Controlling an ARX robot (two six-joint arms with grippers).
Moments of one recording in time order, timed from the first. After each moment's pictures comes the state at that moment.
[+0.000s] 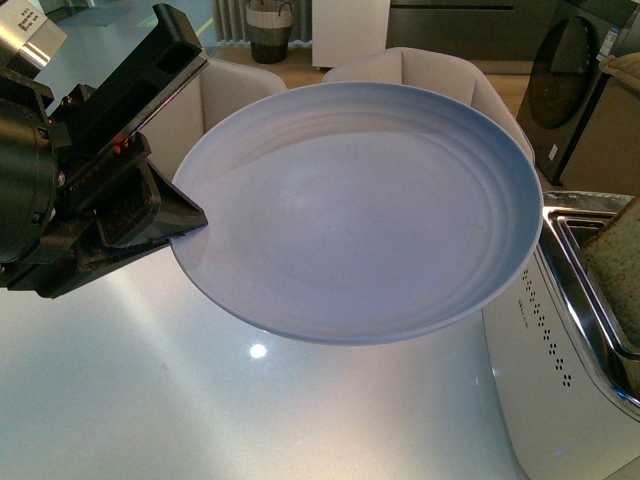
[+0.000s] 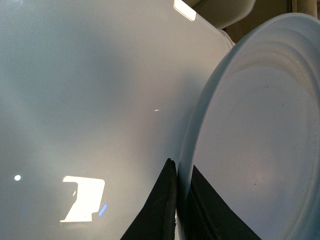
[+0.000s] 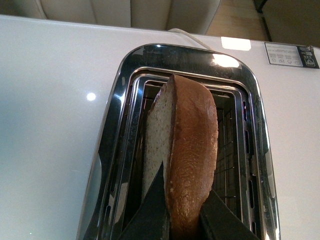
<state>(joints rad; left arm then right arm) -0.40 1.41 0.72 0.02 0.19 -0.78 0.18 1.32 0.46 0.31 0.25 -0.01</state>
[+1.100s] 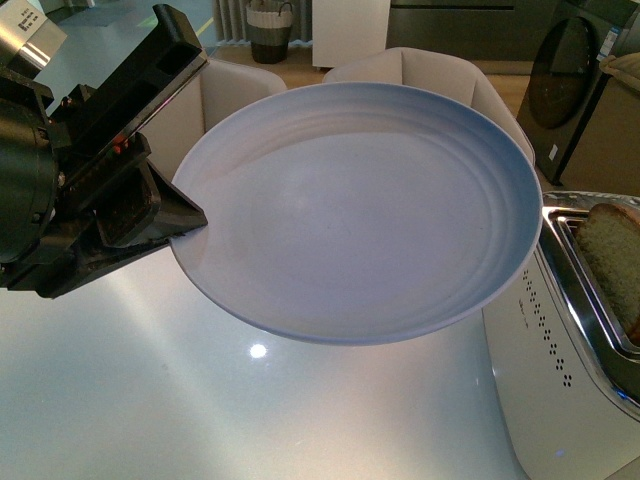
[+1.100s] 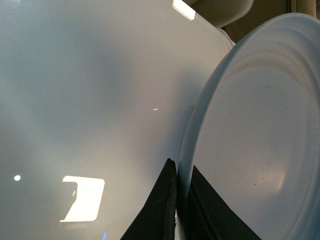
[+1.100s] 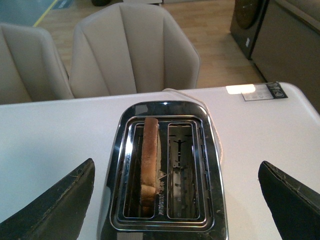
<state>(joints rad) -0.40 1.41 0.72 0.02 0.19 -0.78 0.04 0.63 0.28 0.15 0.07 0.06</state>
